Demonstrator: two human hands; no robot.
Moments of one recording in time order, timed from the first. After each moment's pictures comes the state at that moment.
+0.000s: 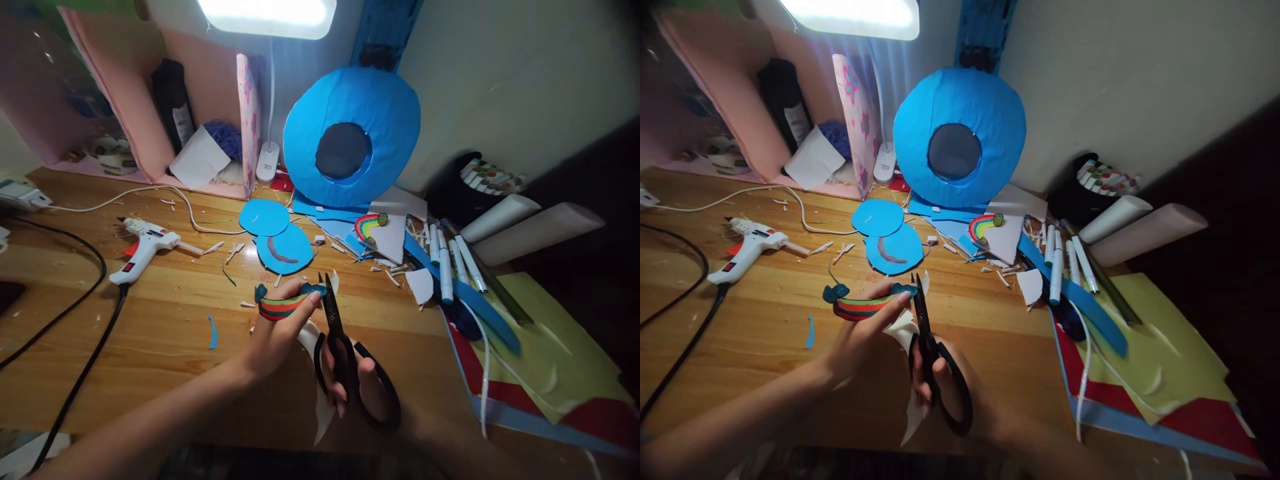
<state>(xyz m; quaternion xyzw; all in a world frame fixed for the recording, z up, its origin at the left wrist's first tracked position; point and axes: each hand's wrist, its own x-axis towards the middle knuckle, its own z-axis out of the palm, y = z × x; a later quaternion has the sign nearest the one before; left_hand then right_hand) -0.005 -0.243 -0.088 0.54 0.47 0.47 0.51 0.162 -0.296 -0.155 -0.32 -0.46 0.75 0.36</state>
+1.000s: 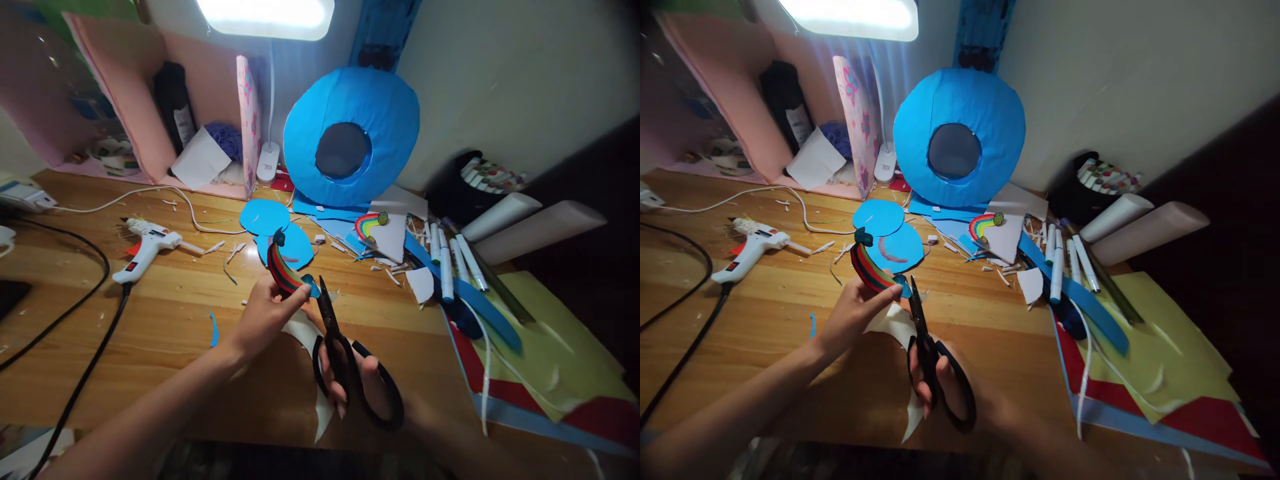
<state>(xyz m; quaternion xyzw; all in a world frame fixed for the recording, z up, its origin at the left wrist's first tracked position) -0.018 -0.227 -0.097 0.53 0.48 0.47 0.52 0.171 -0.297 -0.160 -0.31 -0.47 0.77 0.31</state>
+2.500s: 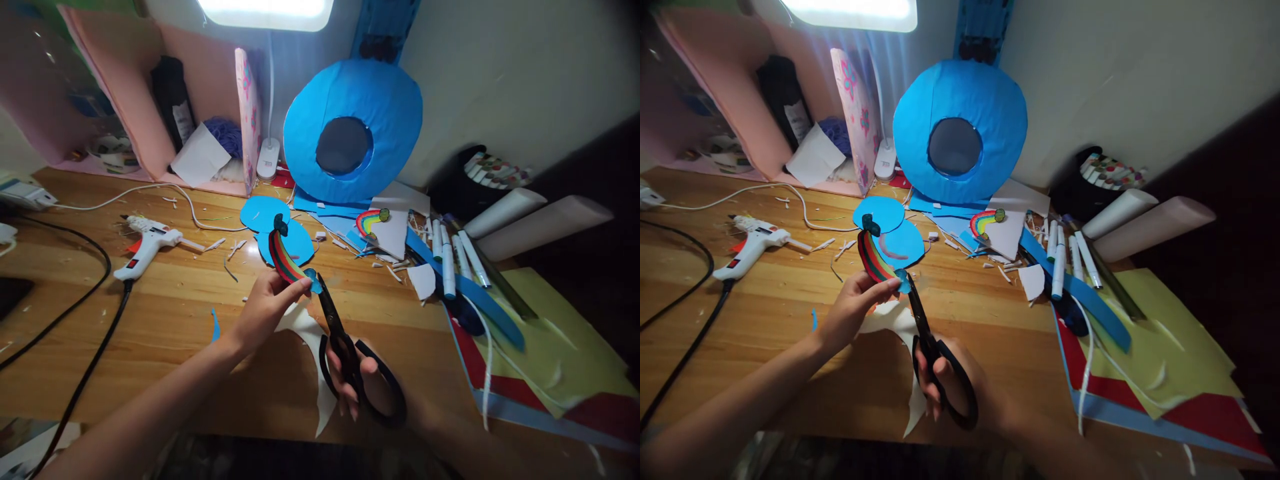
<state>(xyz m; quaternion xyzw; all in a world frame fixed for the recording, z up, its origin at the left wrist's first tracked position) -0.021 -0.224 -0.101 0.50 0.45 0.48 0.55 0.171 -0.292 -0.150 -0.30 -0.43 0.80 0.30</state>
